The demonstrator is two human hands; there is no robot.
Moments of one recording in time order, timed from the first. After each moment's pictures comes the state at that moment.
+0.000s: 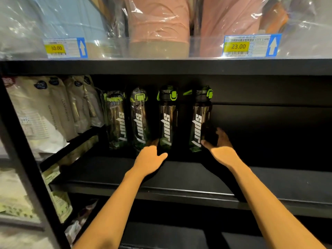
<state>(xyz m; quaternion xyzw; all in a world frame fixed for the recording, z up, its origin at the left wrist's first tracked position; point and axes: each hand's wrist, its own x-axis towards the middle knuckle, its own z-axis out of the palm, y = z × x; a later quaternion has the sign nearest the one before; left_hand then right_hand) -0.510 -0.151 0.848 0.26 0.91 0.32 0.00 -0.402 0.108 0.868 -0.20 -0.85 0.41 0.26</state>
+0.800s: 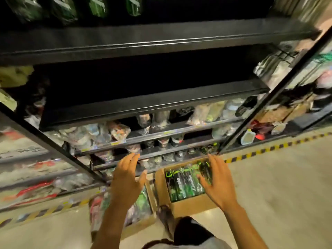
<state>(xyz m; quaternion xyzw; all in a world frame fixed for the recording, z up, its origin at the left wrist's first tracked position) -0.155 -0.330 0.544 0.37 0.88 0.28 0.06 0.086 -0.098 0.536 -0.36 -0.91 0.17 0.13</state>
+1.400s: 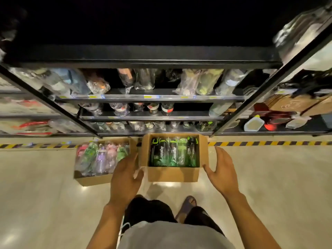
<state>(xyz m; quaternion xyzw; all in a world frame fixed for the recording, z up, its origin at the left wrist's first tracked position) 0.091 -0.211 0.486 0.23 0.93 0.27 0.11 0.249 0.096 0.475 -0.34 -0.90 0.26 0.01</state>
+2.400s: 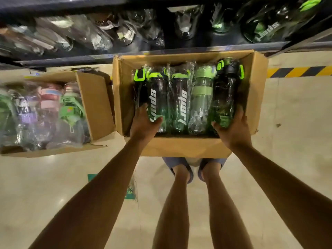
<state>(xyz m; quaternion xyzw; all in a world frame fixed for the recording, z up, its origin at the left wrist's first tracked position) -0.003 -0.037 -0.144 0.03 0.91 0.19 0.37 0.167 0.203 -0.137 -0.49 -0.77 0.36 -0.21</state>
